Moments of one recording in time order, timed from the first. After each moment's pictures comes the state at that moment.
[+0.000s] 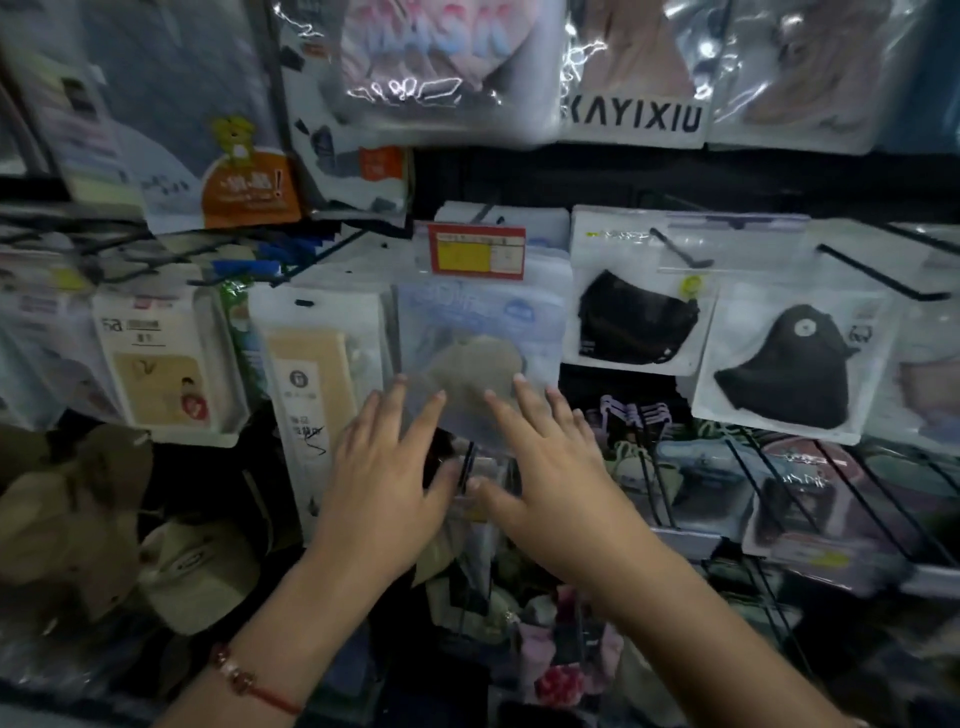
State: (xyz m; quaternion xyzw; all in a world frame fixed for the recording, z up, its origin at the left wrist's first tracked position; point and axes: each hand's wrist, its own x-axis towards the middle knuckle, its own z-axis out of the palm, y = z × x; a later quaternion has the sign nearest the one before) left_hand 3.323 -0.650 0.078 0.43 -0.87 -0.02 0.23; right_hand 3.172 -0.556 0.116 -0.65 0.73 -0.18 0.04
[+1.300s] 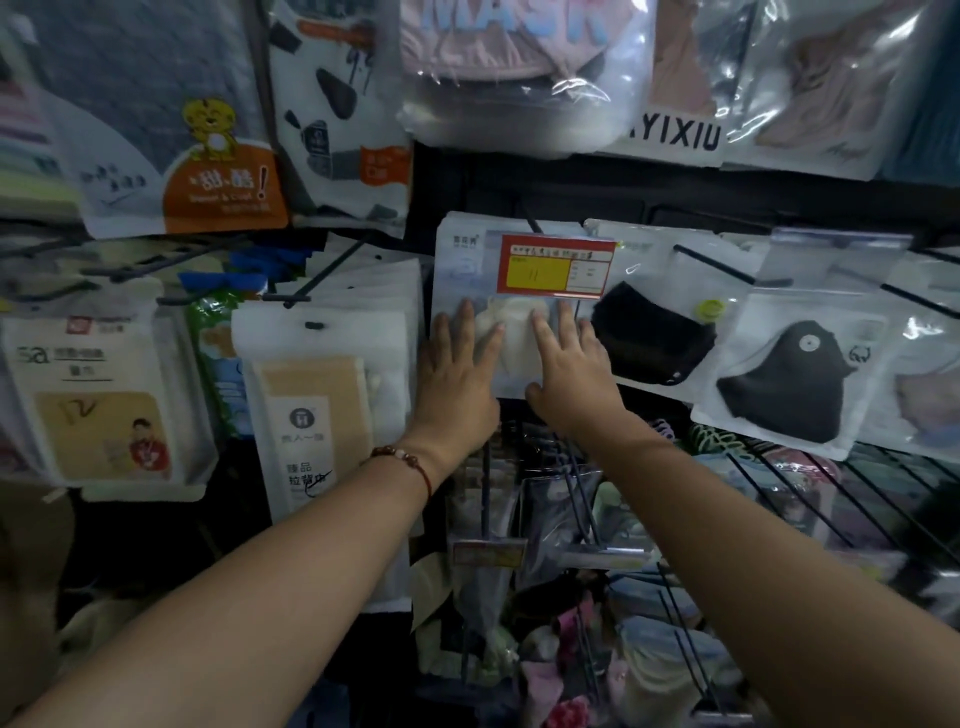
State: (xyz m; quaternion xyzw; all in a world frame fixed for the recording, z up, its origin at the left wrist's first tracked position) left_hand 3.219 -0.808 0.065 0.34 -0.91 0.01 0.25; right_hand 3.090 -0.723 0.093 -0.52 0.83 -0.14 -0.15
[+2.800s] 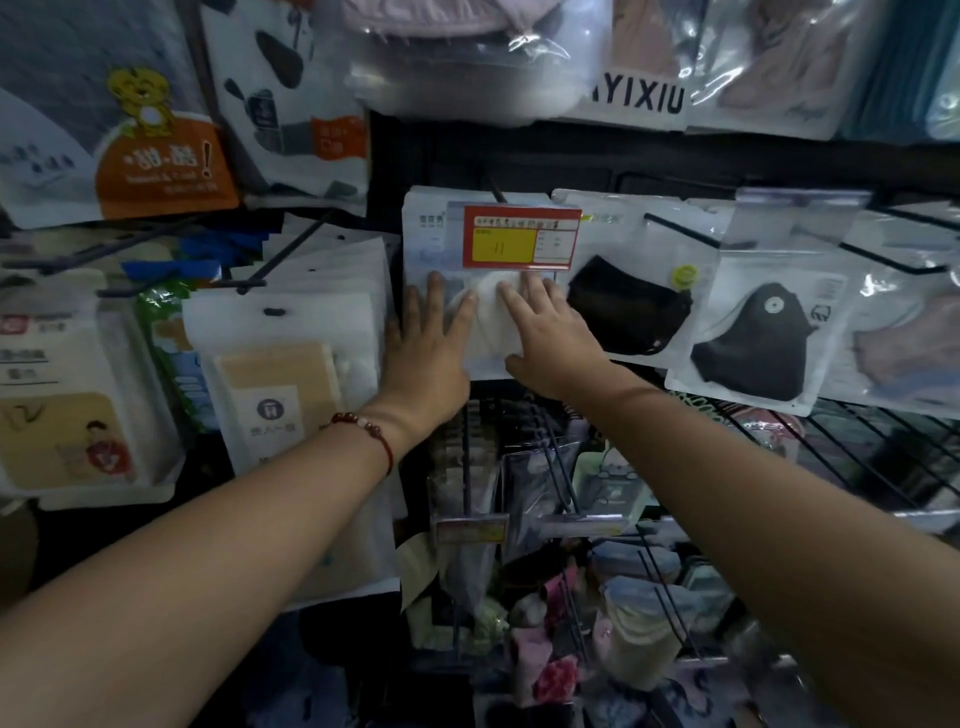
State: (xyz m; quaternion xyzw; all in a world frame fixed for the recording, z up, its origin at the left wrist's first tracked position) left_hand 3.222 -0.811 0.081 0.34 -0.91 0.05 0.22; right_hand 3.087 -0.717 0.114 -0.56 0.81 -0.10 -0.13
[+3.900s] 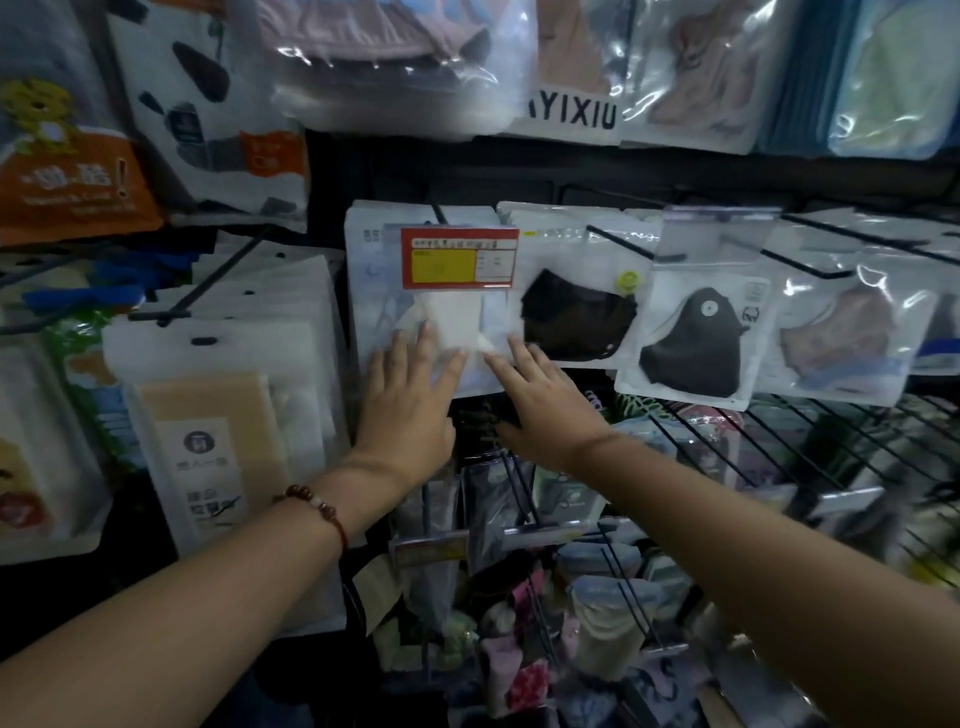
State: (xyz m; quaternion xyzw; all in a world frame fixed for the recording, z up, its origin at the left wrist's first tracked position) left_hand 3.218 -0.777 0.063 0.28 -0.93 0.11 0.19; right_hand 3.074 -0.660 0.074 -0.58 0.81 -0.09 -0.09
